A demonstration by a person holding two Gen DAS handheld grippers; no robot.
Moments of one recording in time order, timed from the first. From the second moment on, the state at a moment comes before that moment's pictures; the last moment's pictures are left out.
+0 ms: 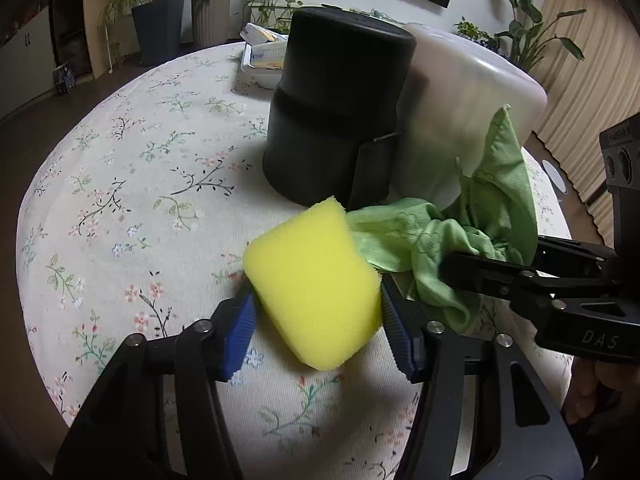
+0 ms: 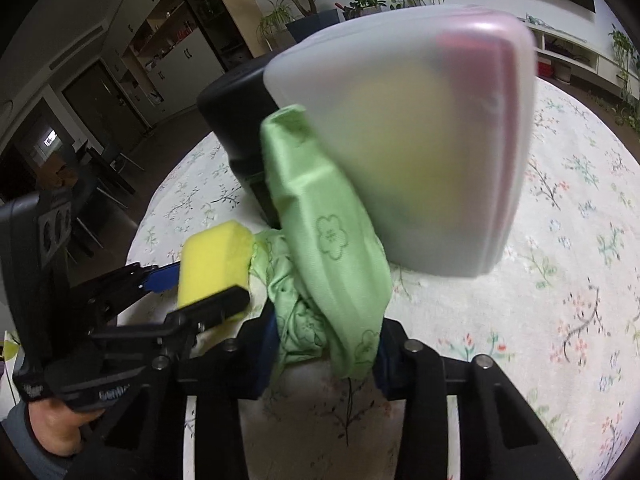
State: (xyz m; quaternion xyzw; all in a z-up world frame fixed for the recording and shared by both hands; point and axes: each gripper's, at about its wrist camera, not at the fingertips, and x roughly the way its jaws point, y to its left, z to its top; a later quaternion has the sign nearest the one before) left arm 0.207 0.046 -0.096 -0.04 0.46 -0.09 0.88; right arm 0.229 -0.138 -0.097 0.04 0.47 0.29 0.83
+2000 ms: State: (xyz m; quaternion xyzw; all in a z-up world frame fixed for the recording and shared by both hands) left arm 0.341 0.055 0.081 0.09 0.37 -0.14 0.91; right arm 0.328 -0.228 0.098 -0.05 0.36 0.23 0.90
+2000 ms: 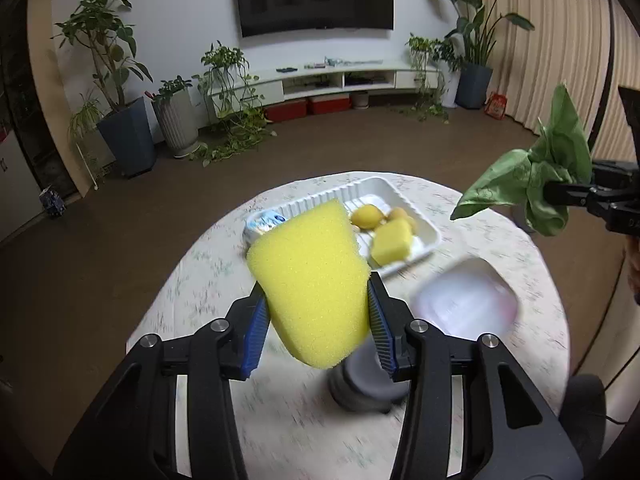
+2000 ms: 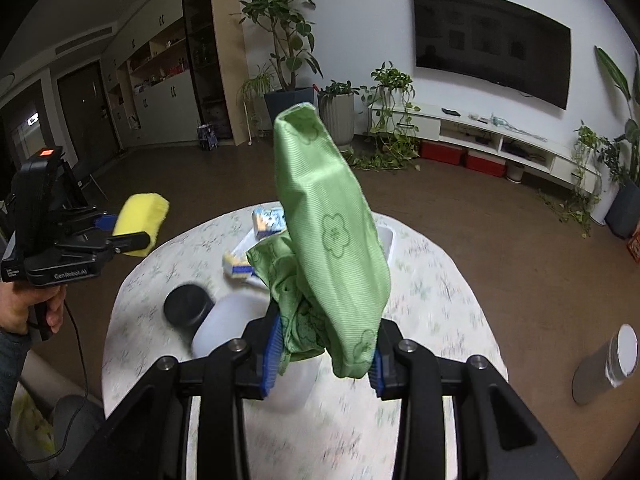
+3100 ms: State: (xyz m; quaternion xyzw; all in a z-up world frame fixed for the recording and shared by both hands) left arm 0.508 0.015 -0.049 0.08 0.46 -0.14 0.87; right arm 0.525 -0.135 -0.049 -0.09 0.47 0.25 0.84
